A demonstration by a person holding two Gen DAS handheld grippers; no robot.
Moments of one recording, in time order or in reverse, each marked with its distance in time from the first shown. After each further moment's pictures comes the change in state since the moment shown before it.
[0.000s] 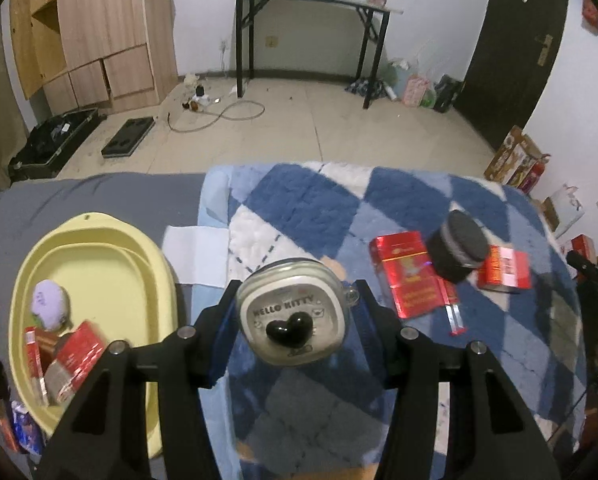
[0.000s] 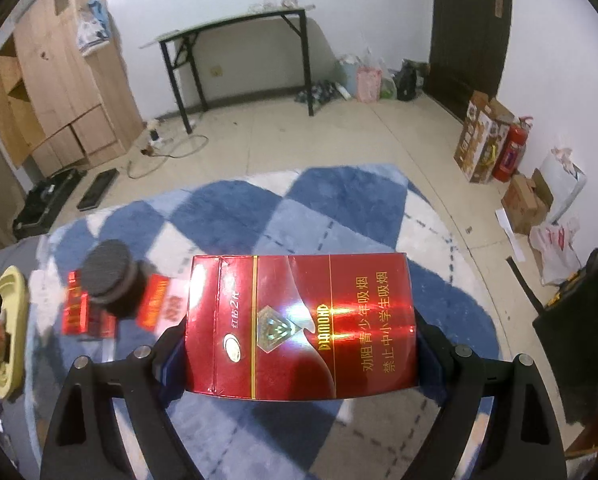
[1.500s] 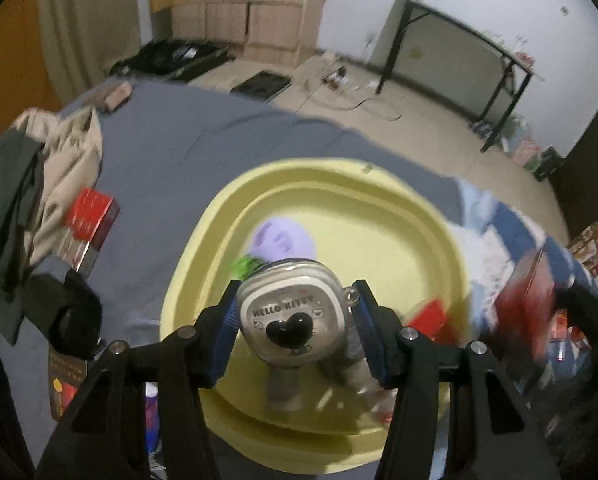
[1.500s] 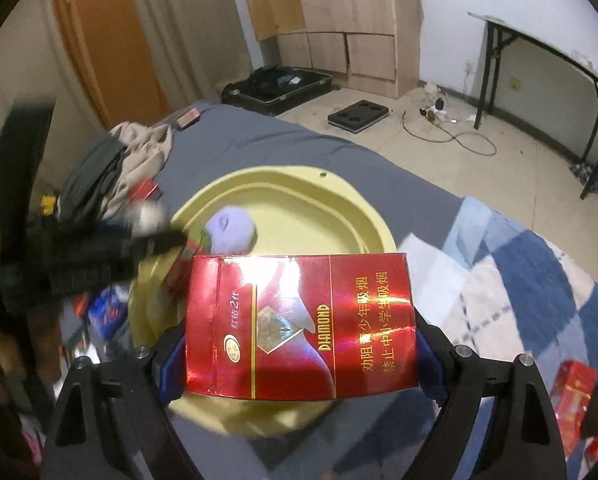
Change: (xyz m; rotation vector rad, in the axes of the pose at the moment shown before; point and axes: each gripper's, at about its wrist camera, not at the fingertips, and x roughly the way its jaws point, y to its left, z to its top) left arm -0.023 0.252 -0.064 -0.399 0.051 0.221; right arm 0.024 0.434 -0.017 -0.610 0.133 0.596
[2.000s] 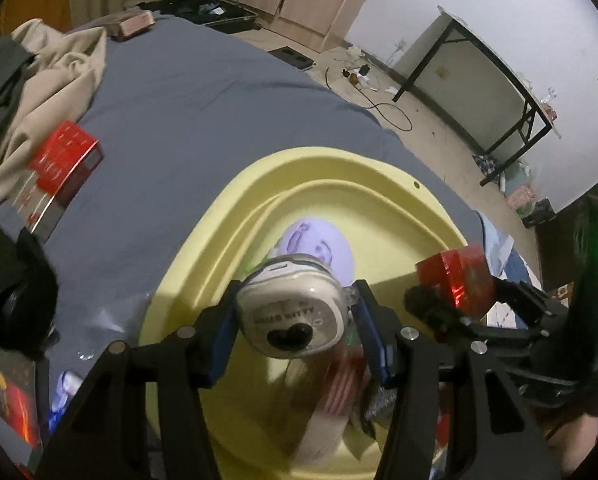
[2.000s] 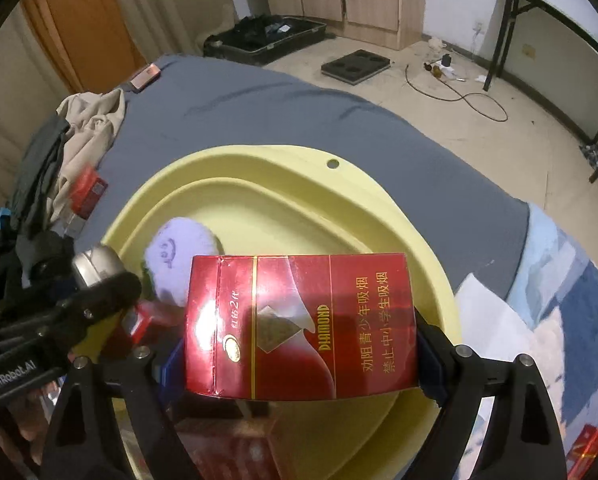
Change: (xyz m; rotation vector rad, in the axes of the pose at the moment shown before) left arm 0.048 0.037 0.010 -0.201 0.045 -0.105; right arm 0.130 -0.002 0.065 -0.003 0.193 -0.036
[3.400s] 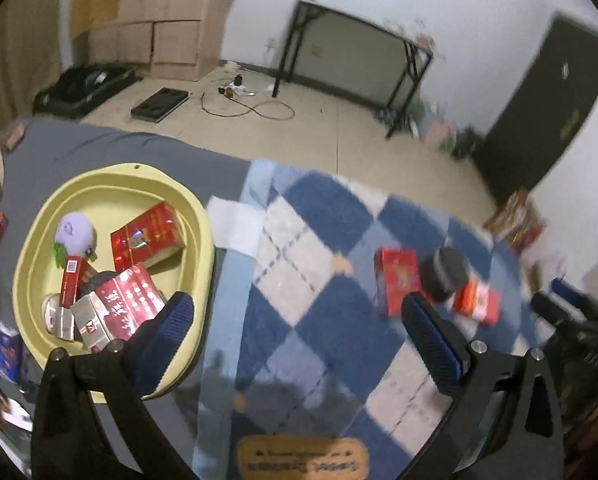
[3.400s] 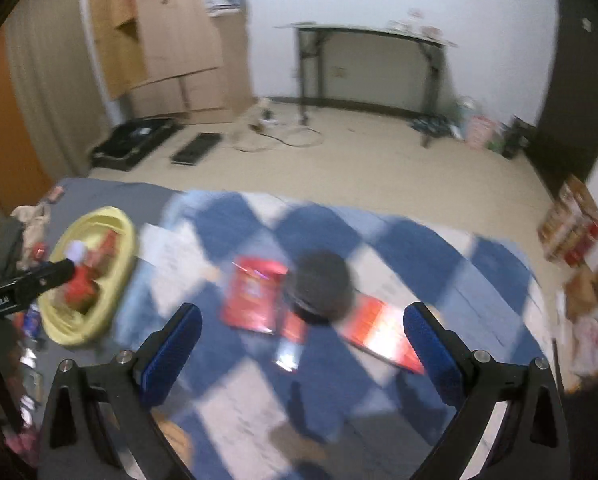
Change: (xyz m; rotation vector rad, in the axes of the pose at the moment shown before) left arm -0.081 -0.235 -0.118 0.370 -0.061 -0.135; right arm -0.315 -0.185 -0.285 0.374 -0.282 -0.336
